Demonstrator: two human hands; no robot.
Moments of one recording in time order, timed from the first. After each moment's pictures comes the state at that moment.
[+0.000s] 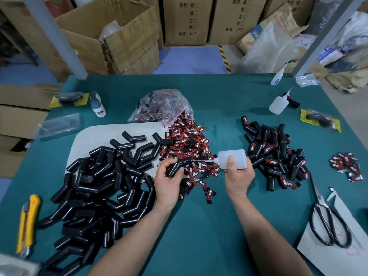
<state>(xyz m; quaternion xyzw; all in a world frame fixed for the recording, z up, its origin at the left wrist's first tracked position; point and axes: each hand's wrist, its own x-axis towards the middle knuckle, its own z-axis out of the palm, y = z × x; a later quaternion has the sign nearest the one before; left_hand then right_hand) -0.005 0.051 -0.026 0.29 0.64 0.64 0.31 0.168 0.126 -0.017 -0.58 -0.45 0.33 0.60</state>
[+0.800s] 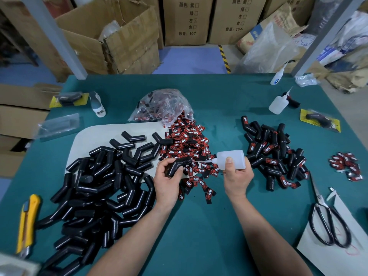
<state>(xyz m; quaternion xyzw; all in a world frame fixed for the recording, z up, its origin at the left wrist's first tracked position) -0.006 0.050 -0.026 0.27 0.63 0.64 0.34 0.164 0.122 -0.010 -0.55 -0.45 0.33 0.61</state>
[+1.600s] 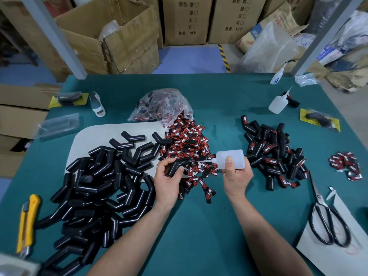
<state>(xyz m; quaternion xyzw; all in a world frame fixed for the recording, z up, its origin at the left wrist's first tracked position) -0.006 0.049 -0.028 0.25 0.64 0.63 0.37 0.165 0.122 -0.017 -0.57 -0.45 0.34 0.60</state>
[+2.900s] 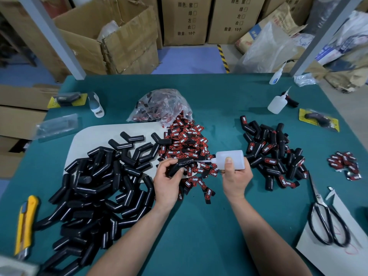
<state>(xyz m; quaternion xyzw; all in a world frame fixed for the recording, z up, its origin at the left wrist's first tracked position) -0.007 0.052 -0.032 0.30 0.63 0.63 0.34 0.163 0.122 -0.014 -0.56 -0.44 0.33 0.62</state>
